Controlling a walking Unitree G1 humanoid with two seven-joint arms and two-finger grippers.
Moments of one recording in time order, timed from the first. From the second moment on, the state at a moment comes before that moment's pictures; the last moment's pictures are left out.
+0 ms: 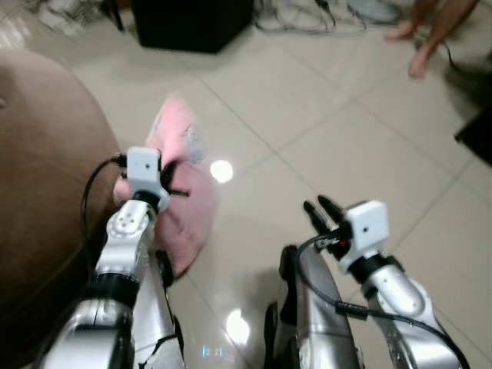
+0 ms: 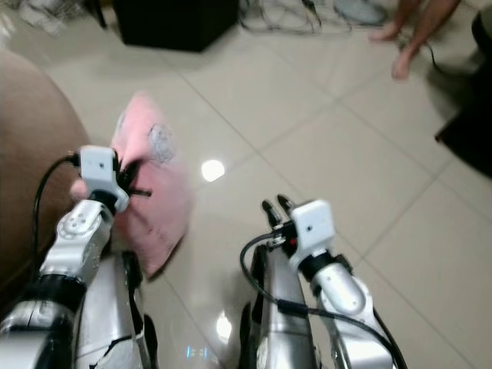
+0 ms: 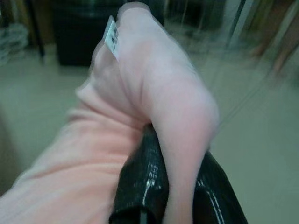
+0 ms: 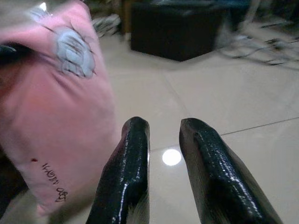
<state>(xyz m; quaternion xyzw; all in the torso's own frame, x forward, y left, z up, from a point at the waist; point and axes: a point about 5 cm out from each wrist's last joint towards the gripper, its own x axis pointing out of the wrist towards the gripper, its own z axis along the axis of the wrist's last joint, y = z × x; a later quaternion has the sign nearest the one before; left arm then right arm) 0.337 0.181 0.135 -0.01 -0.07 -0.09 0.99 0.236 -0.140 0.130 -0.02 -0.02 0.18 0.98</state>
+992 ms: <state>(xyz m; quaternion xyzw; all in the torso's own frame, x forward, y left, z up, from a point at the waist) 0.313 0.139 0.145 0.05 -0.05 -0.13 0.99 0.245 -0.144 0.144 0.02 -0.03 0.13 0.99</state>
